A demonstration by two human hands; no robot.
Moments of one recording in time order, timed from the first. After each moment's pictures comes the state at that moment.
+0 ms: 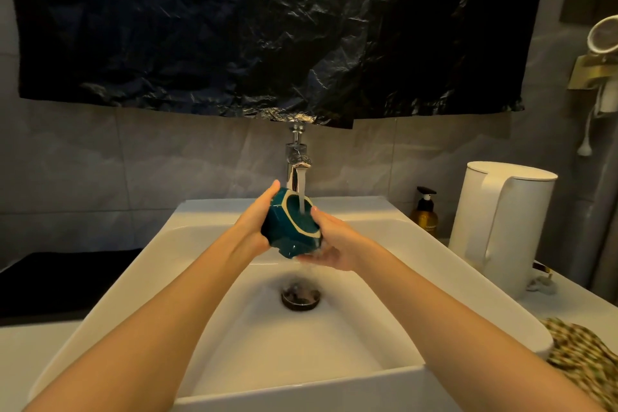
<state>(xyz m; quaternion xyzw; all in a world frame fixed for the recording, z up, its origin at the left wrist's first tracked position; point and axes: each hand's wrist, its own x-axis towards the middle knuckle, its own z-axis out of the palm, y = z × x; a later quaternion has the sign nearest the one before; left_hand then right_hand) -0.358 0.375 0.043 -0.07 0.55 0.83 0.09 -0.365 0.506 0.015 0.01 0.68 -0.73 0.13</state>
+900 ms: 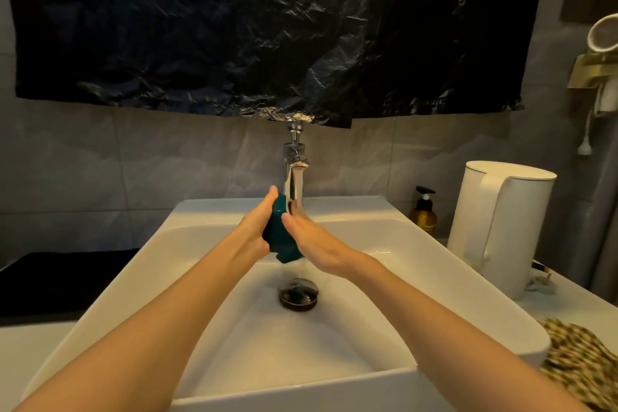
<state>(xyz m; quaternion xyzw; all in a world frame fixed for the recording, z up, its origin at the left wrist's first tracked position) -0.370 0.375 0.033 -0.12 0.56 0.81 0.06 -0.333 0.493 0.022 -0.28 0.82 -0.50 0.04</state>
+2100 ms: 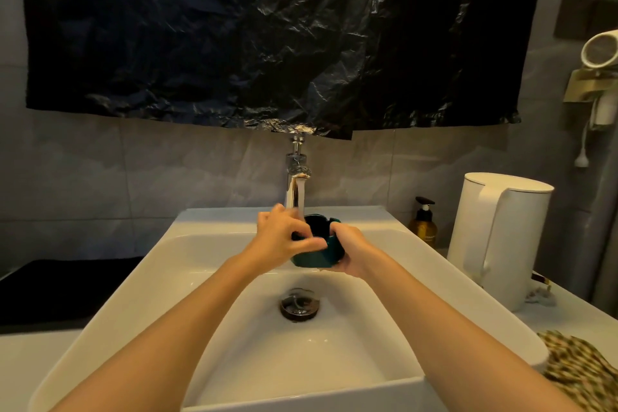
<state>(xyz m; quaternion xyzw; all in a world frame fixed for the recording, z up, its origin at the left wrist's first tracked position) -0.363 0.376 0.018 0.25 0.91 0.24 -0.23 -0.356 0.524 0.026 0.08 0.66 -0.74 0.08</state>
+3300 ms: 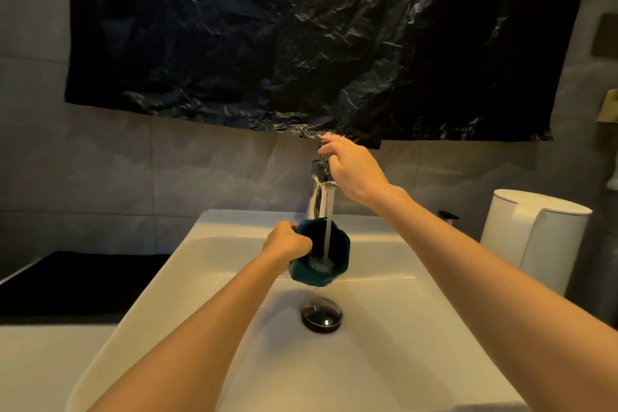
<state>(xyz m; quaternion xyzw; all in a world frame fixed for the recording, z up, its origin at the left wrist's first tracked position) -0.376 0.367 0.023 -0.06 0.85 0.52 -0.05 -0.391 0.493 0.134 -0.23 0.91 -0.17 -0.31</state>
